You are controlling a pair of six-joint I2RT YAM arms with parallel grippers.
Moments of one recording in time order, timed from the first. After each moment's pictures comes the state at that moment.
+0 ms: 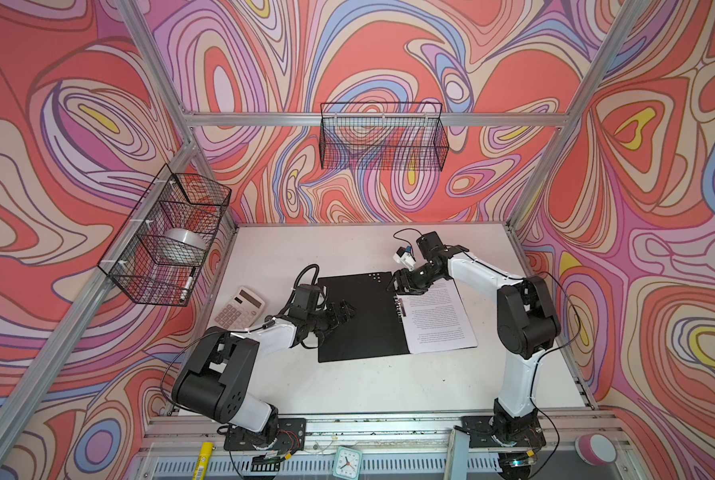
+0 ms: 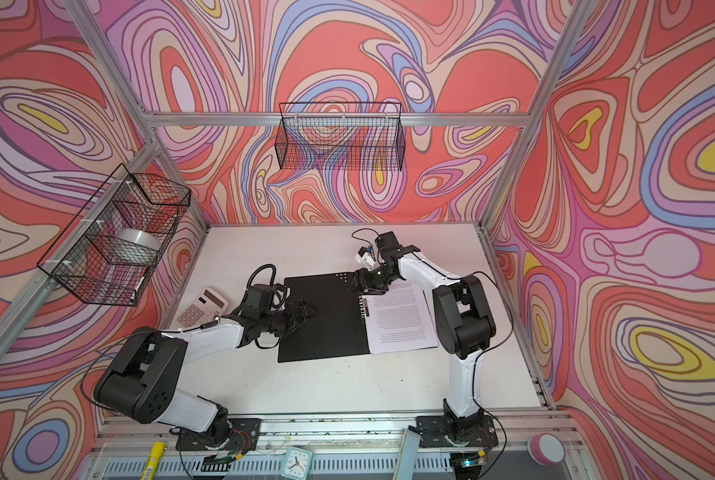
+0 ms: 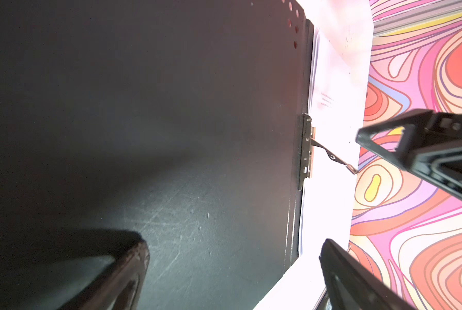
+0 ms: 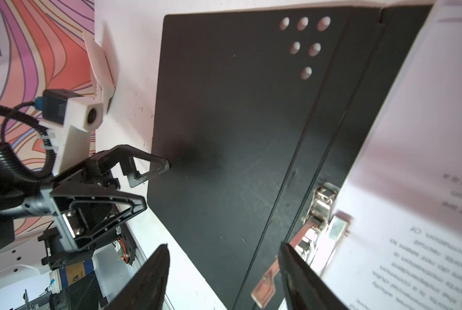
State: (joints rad) left arm -0.35 1.51 0.59 0.10 0.47 -0.82; right arm 0.35 1.94 1.47 -0.71 -0.71 0.19
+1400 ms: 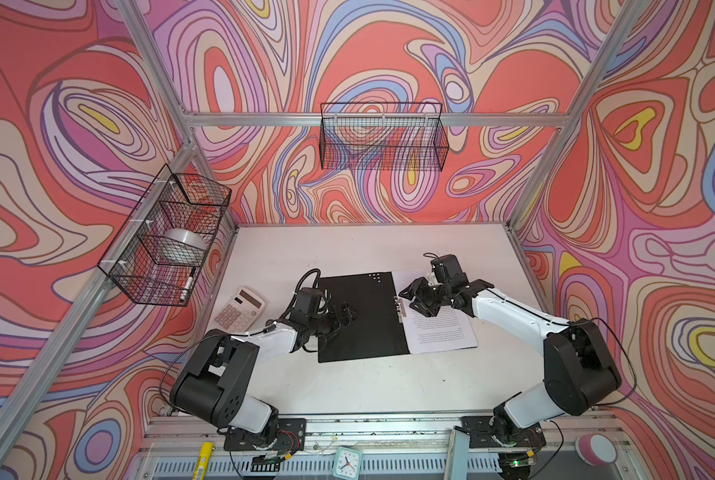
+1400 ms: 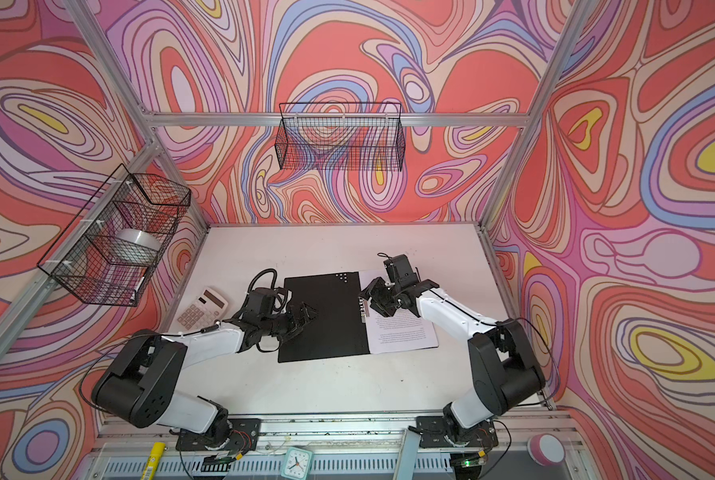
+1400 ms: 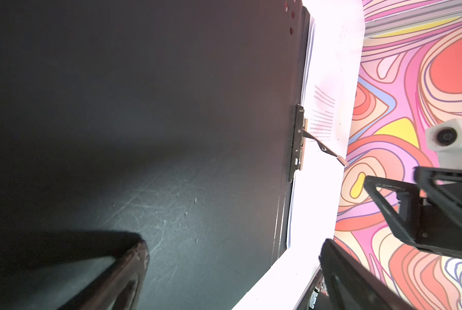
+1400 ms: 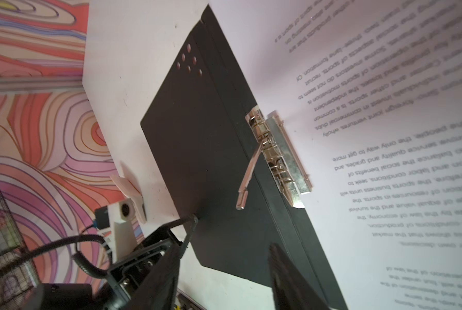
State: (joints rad) left arm -0.38 1.49 0.55 0.15 0.49 -0.91; right arm 0.42 1.56 0.99 -0.33 -0.39 1.10
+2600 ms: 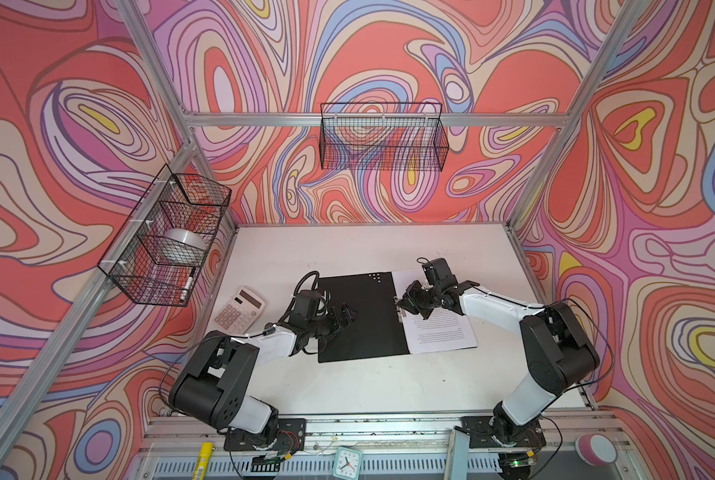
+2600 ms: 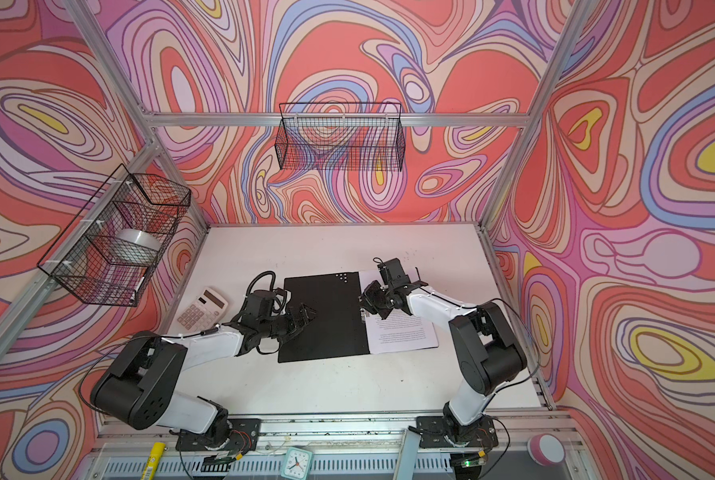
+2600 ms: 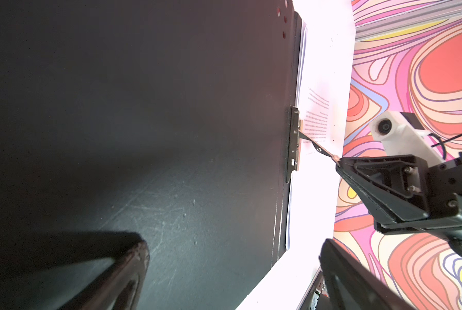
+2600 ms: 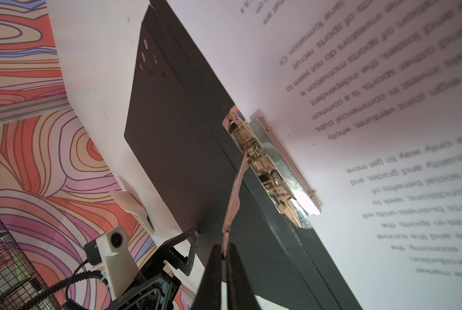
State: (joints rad) left arm -0.38 1.49 0.52 0.22 0.49 -0.91; right arm 0.43 1.68 1.00 -0.25 -0.42 1.23
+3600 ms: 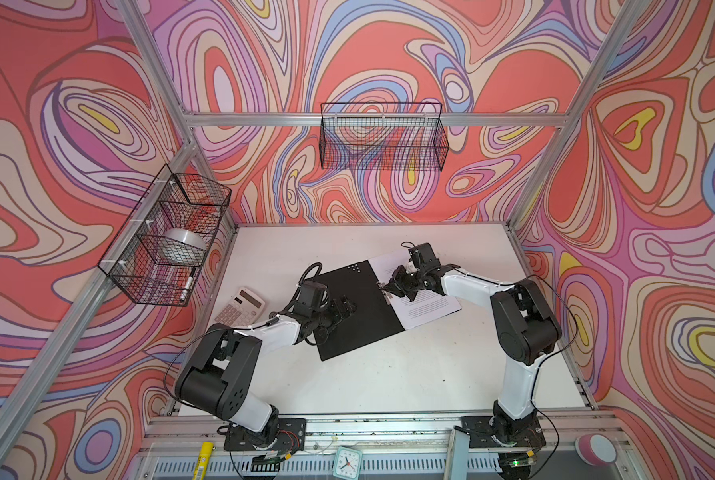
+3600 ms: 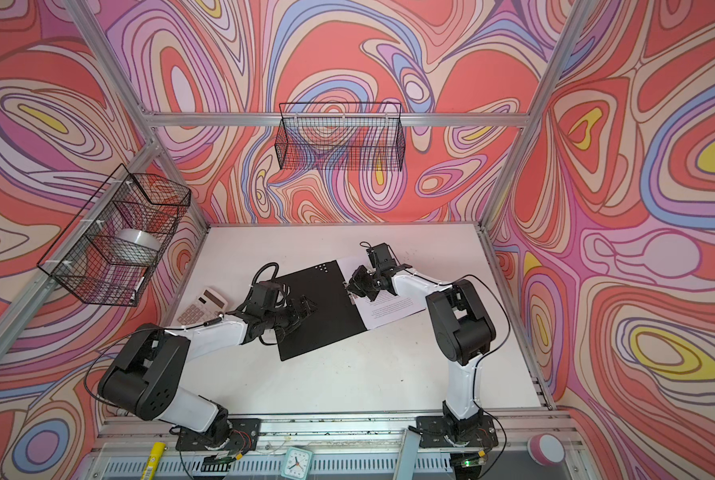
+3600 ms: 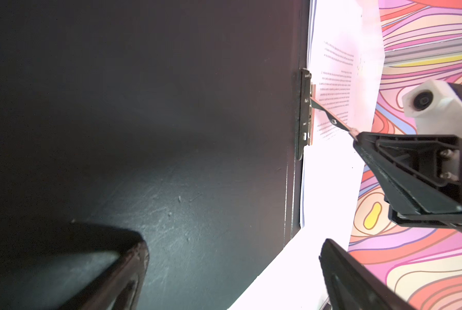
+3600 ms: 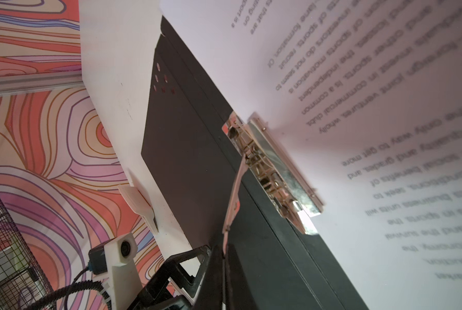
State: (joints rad) left arm -0.38 1.53 0.64 0.07 0.38 -0.94; right arm 0.43 1.93 1.27 -0.23 -0.50 1.09
